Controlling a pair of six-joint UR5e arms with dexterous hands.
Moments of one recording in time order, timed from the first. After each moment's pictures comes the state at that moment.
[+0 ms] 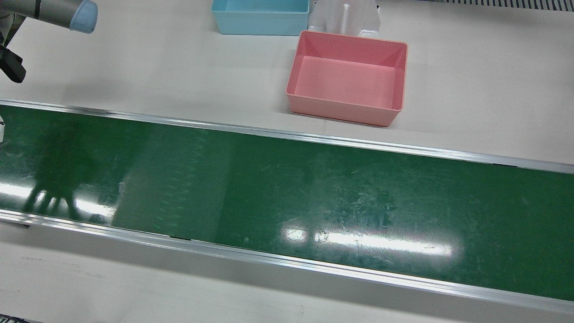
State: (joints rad) left arm -1.45 -1.85 -1.63 0.28 1.81 -0.01; right arm 1.27 -1.59 1.77 -3.20 -1.41 -0.34
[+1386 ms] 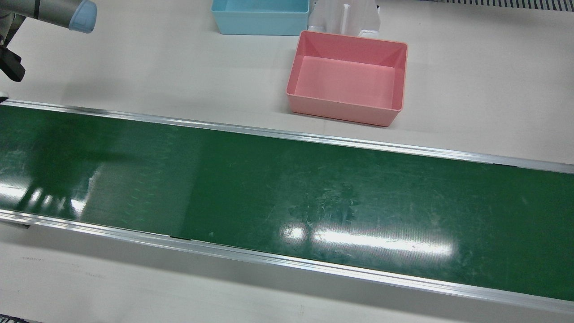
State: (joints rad) left arm -1.45 -1.85 -1.63 0.28 1.81 -0.01; right arm 1.27 -1.60 1.76 -3.19 -1.40 -0.31
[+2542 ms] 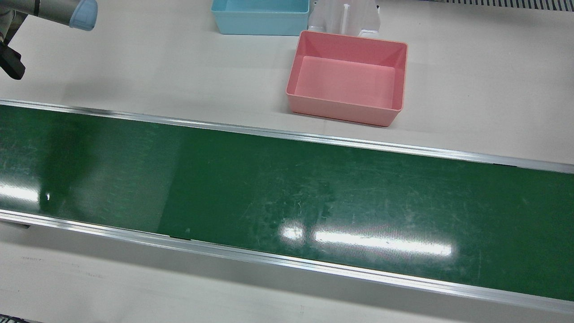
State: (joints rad) left arm -1.45 -1.85 -1.63 0.28 1.81 -0.01; right arm 1.27 -1.59 1.78 -3.20 -1.40 -0.30
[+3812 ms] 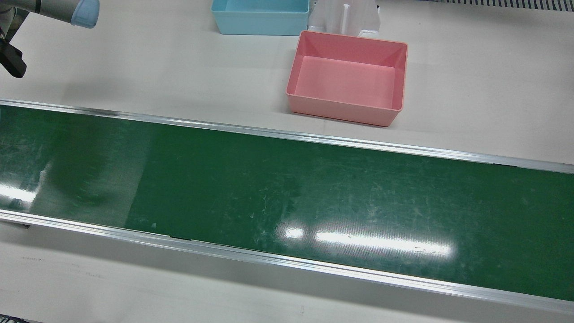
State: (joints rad) left arm -1.45 -1.85 -1.63 0.28 1.81 -0.01; right arm 1.27 -1.59 1.81 -3.20 -1.40 -0.30
